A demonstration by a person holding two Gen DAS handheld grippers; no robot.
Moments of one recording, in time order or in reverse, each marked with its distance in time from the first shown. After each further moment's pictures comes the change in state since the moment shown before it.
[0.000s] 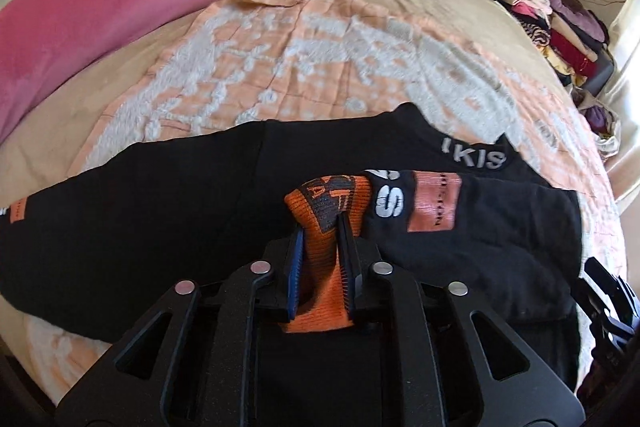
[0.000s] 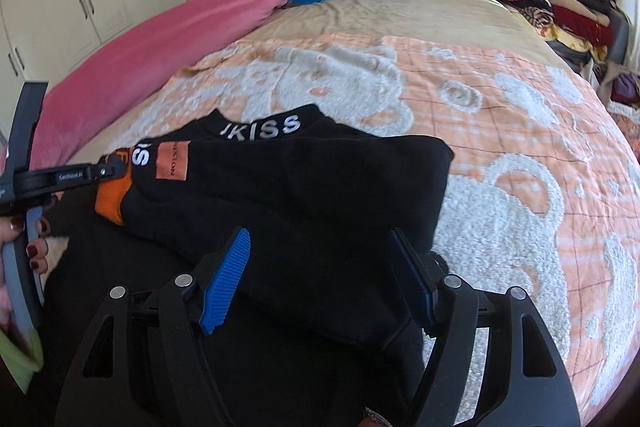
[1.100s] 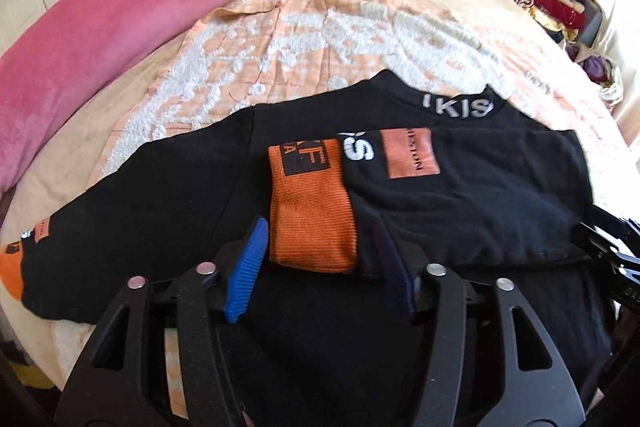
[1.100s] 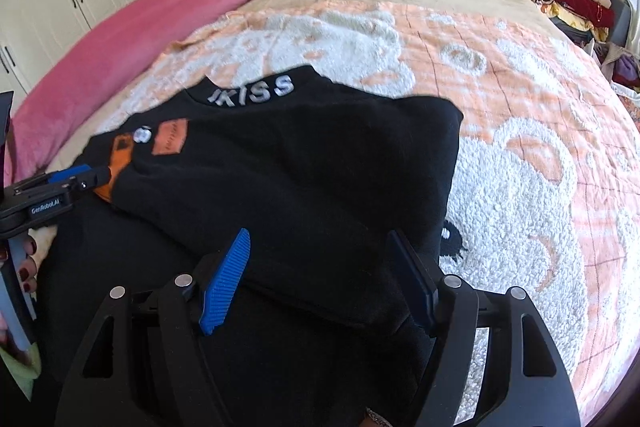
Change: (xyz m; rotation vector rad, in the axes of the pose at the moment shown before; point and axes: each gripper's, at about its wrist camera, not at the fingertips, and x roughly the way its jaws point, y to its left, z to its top) left arm -0.026 -0.023 -0.032 0.164 -0.014 0.043; right arm 0.006 -0.003 -0.006 0.033 0.055 0.006
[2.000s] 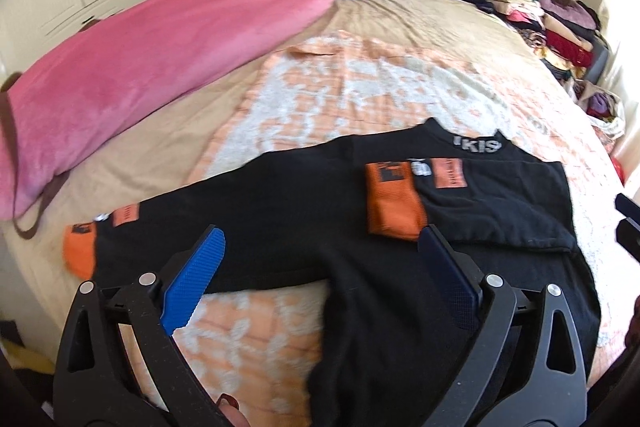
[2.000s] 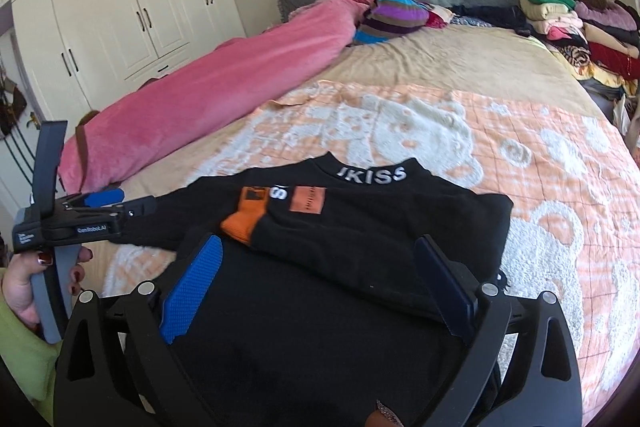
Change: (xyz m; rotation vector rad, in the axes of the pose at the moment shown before) left arm -0.092 0.078 -0.019 -0.084 -0.105 0.063; right arm -0.098 0.089 0.014 -0.105 -0.186 0.162
